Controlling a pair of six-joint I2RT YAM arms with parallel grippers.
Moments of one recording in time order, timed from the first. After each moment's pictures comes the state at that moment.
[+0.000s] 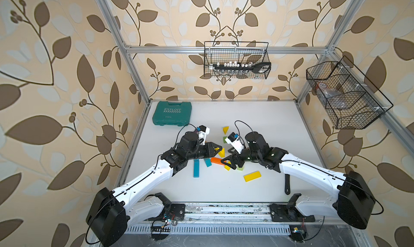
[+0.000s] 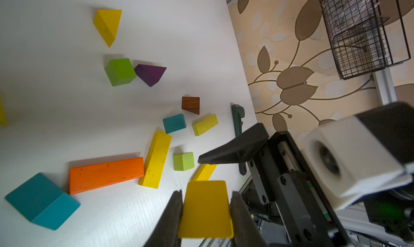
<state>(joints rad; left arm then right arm) -0.66 1.09 0.71 -0.11 0.43 -0.79 0.74 1.31 0.83 -0.18 -0.38 0.12</state>
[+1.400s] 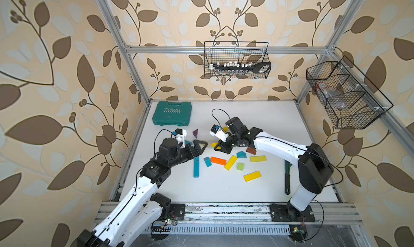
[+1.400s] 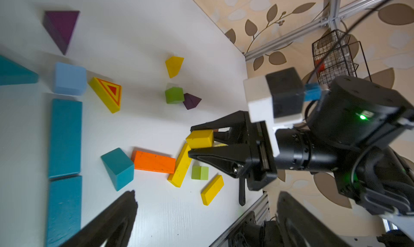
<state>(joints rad) -0.43 0.70 0.62 -0.37 0.34 -0.89 0.71 1.81 1.37 -0.51 -0.37 -0.23</state>
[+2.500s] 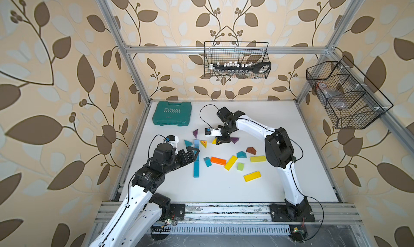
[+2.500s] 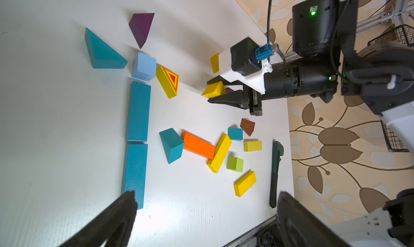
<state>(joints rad) -0.40 0.64 0.64 -0.62 0.27 -0.81 0.61 2.28 1.94 -0.94 -0.34 -0.97</state>
